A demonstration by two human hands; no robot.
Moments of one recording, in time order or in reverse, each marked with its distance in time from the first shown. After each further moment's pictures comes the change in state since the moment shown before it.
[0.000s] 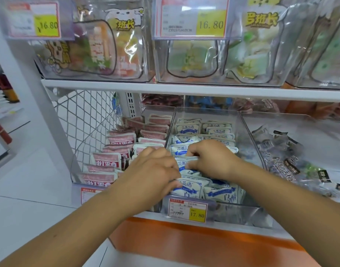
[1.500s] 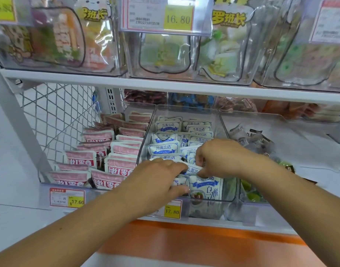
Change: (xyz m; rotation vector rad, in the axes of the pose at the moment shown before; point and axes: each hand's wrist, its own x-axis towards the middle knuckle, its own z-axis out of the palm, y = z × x) left_hand 0.033 0.047 0.009 -0.220 -0.283 -0.186; right_hand -0.044 0.020 -0.040 -0.458 -0.196 0.075
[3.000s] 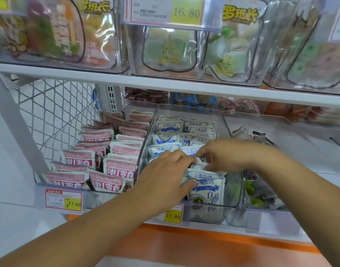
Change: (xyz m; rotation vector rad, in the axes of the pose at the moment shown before) left_hand 0.017 0.008 0.010 -0.127 0.104 -0.050; right_hand 0.012 0.021 -0.009 0.068 -0.177 -0.057
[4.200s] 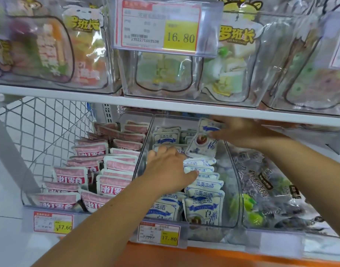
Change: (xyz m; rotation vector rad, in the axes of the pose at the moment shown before) left_hand 0.070 -0.015 0.006 0.109 -0.172 -0.218; right_hand 0.027 0.066 -0.030 0.492 0.420 0.196
